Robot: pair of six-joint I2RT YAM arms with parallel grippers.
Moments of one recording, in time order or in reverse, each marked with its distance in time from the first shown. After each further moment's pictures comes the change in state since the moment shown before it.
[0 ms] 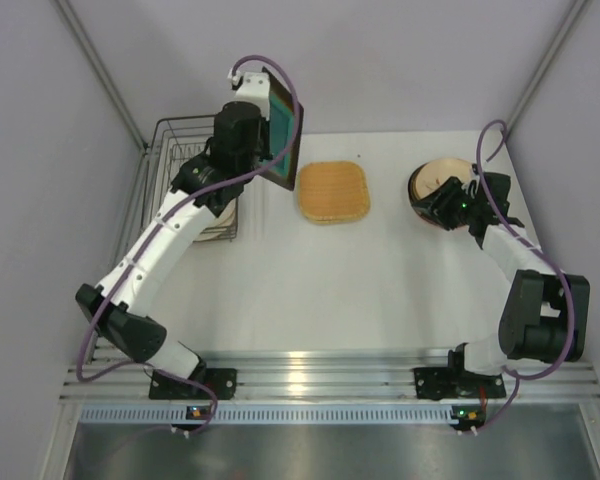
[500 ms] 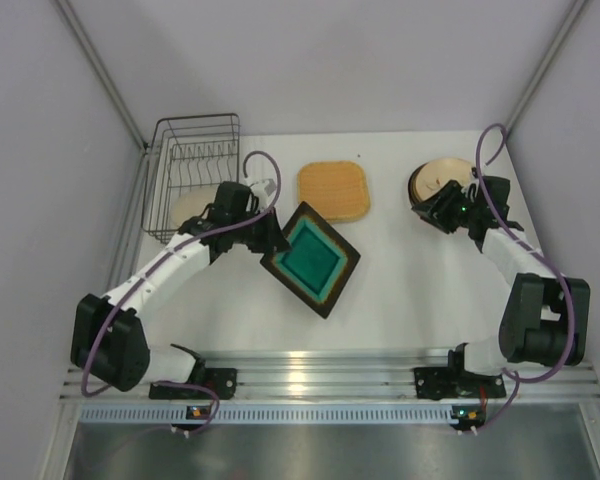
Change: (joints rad) left arm 0.133 -0.219 -0.768 0.067 0.947 -0.387; right arm 0.000 -0.018 -0.034 0.010 0.002 0.000
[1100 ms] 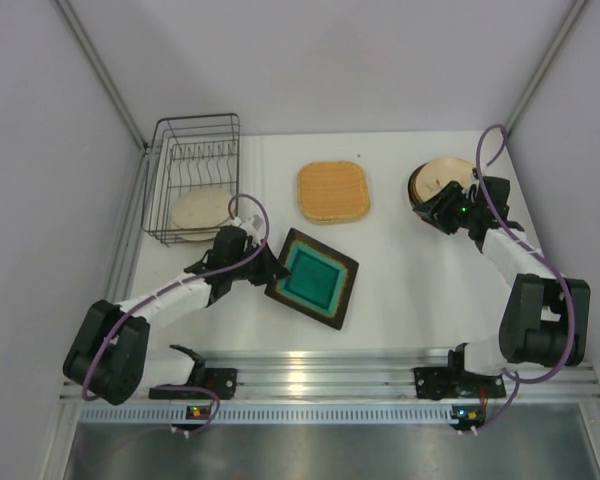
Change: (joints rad) left arm 0.006 -0.087 -0.484 0.477 0.001 -0.299; right arm 0.002 -0.006 0.000 -0.015 0.026 -0.002
